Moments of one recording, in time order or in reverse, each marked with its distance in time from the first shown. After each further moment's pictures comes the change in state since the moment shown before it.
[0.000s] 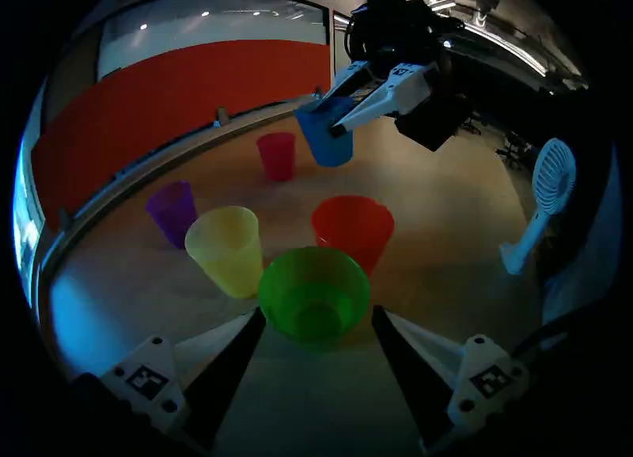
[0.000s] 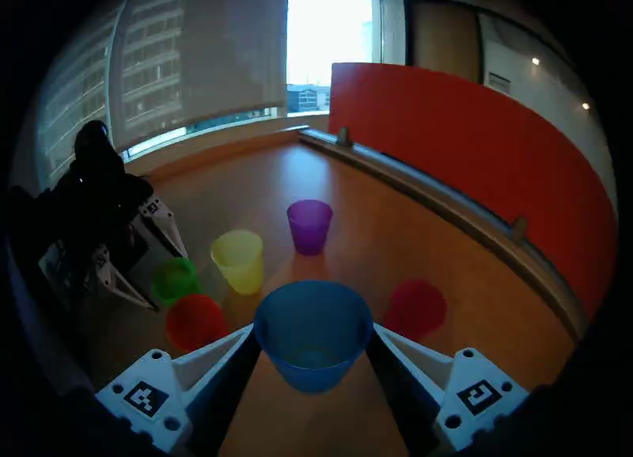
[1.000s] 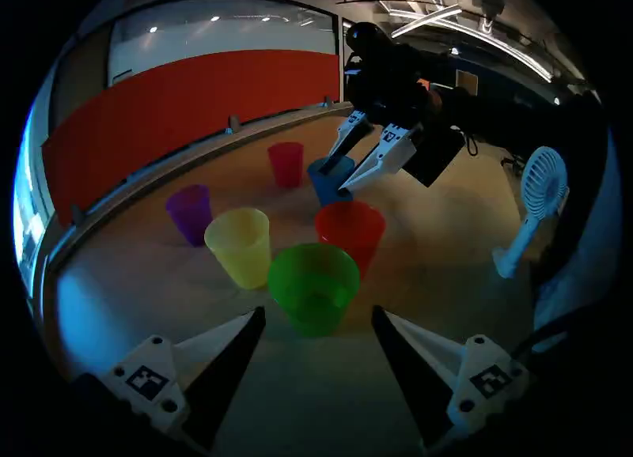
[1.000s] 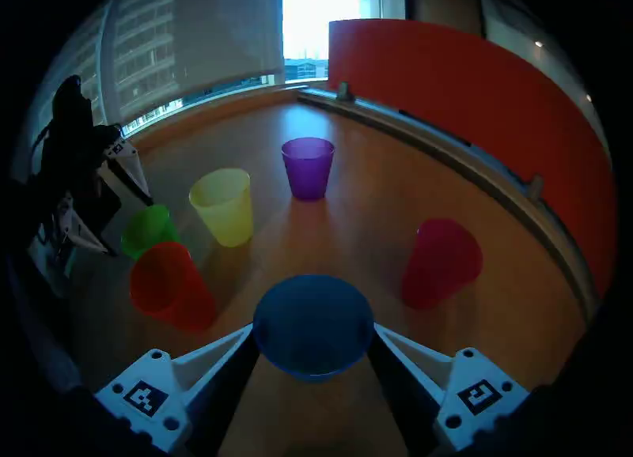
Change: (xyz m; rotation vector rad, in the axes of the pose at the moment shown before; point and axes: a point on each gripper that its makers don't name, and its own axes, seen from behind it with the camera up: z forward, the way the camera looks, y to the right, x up) left arm -0.001 0.004 -0.032 0.034 0.028 -0.022; right arm -0.066 -0.001 0.035 0.008 -0.126 0.019
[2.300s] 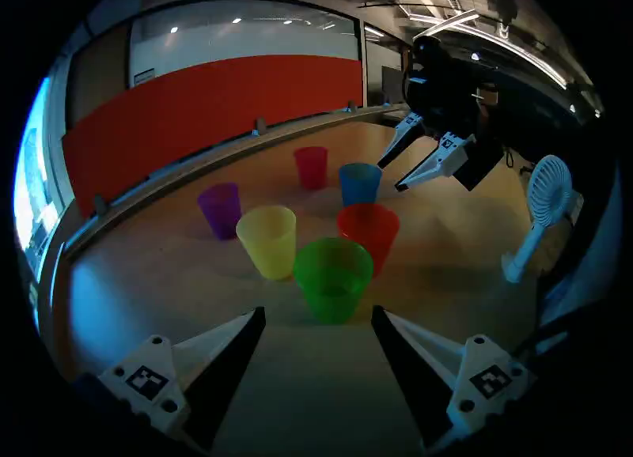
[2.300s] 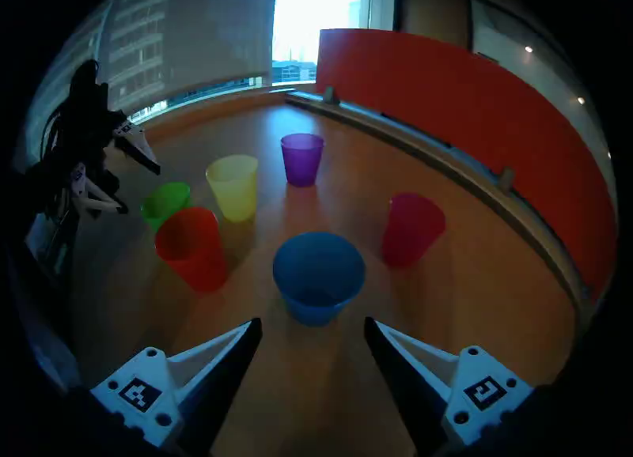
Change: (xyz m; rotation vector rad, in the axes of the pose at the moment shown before) left arm -0.002 -0.013 -0.031 0.109 0.019 -0.043; right arm -0.038 -0.008 -0.061 -0.099 0.017 0.004
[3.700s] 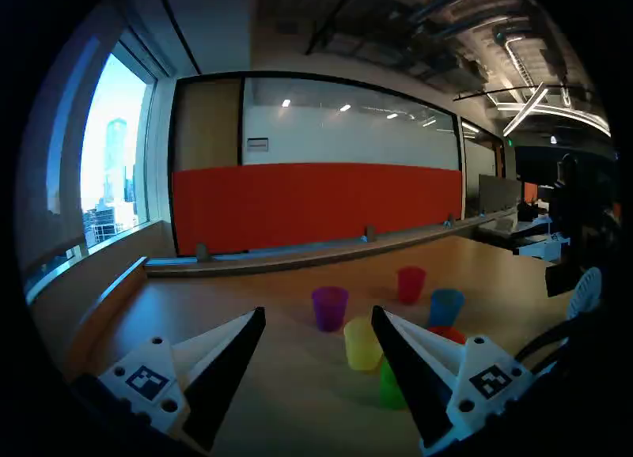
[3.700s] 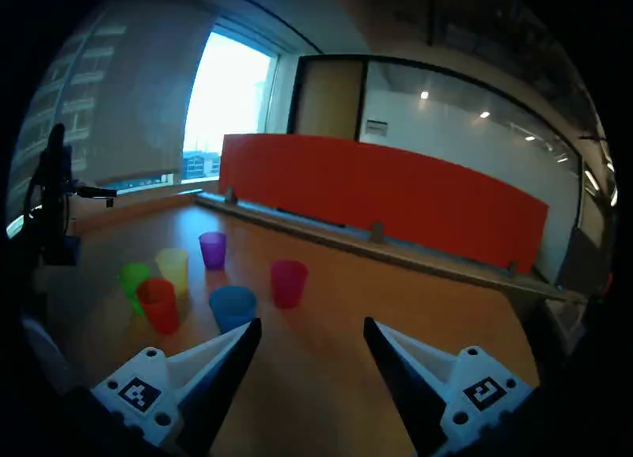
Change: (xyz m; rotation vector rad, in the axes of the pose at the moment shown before) left arm 0.091 -0.085 -0.082 0.449 0.450 -0.209; right arm 0.014 0.057 -0.151 -0.450 0.452 0.163
